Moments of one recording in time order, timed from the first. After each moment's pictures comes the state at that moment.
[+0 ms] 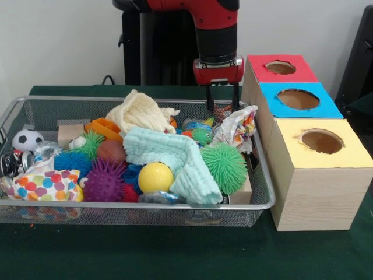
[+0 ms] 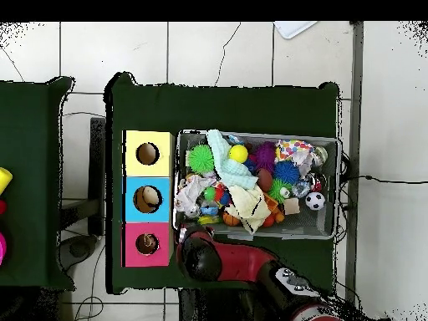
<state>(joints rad) -0.41 -0.59 0.19 2.15 -0.18 -0.04 1.72</state>
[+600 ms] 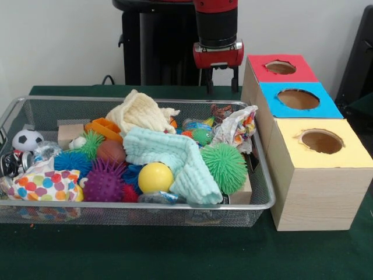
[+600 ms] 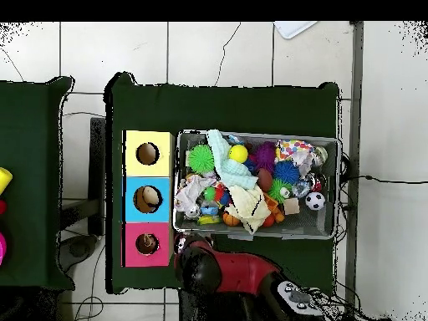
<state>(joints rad) -0.41 -0.68 0.19 2.23 -0.17 0.03 1.72</state>
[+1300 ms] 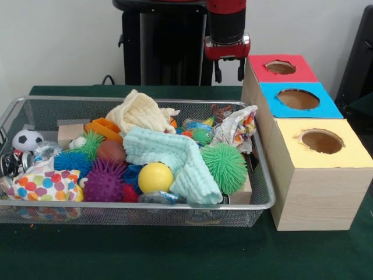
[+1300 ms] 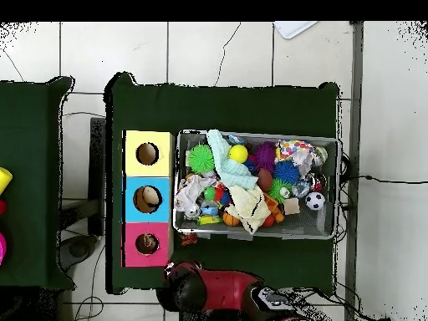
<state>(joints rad) -0.32 -0.59 0.14 2.30 -0.17 0.00 1.72</state>
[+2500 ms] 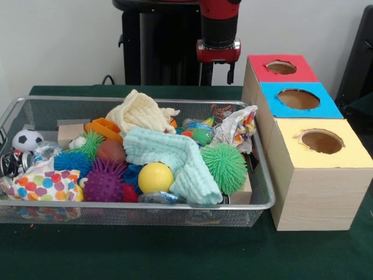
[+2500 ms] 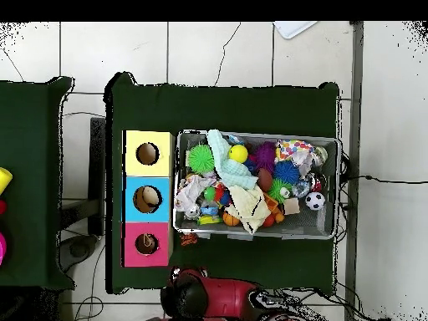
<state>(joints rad) -0.28 -0.52 0.05 2.30 -0.17 -0.09 1.72</state>
